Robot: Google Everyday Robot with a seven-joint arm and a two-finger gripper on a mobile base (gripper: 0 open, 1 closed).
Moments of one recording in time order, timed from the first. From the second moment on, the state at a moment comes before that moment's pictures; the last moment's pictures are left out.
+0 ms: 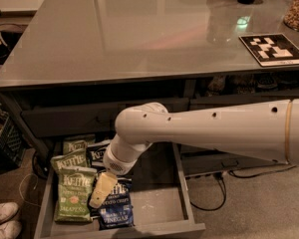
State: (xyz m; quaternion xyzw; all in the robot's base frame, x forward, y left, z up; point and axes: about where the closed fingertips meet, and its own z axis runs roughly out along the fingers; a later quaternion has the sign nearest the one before) arm 0.442 0.125 0.626 -0.59 0.77 0.21 0.13
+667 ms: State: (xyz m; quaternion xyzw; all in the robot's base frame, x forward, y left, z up) arm 0.454 0.171 0.587 -0.59 0.77 0.21 0.14
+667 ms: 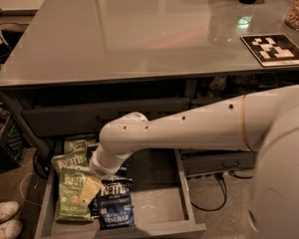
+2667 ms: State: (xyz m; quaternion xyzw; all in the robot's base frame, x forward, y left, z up) arm 0.511 0.272 0.501 -0.58 0.76 0.24 0.16
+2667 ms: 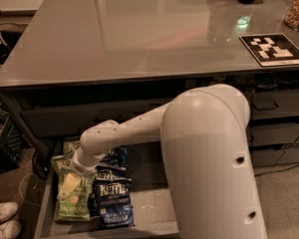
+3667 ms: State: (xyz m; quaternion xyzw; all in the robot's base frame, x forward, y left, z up) arm 0.528 0.270 0.476 -0.57 0.77 0.24 0.14
